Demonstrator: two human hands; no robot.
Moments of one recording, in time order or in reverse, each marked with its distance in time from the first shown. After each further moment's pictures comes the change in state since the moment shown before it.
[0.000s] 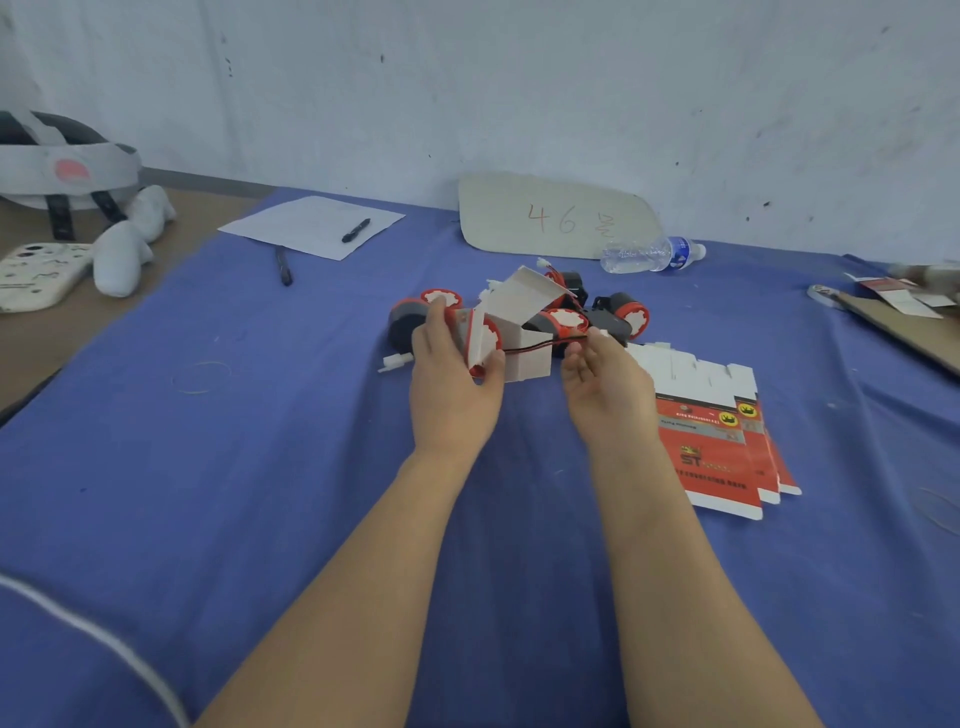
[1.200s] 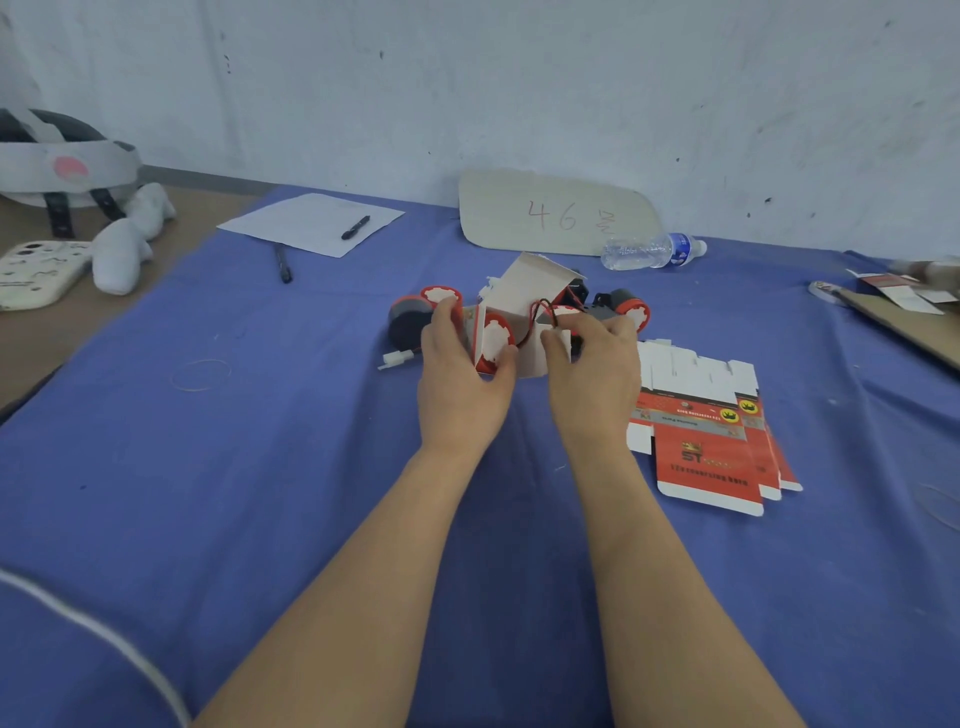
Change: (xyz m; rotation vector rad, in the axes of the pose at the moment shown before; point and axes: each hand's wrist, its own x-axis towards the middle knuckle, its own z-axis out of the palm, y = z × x) left_hand -0.001 0.000 0.006 -0.093 -0.016 -0.021; right_hand 0.000 0.016 -0.003 -1.356 0.062 -0.837
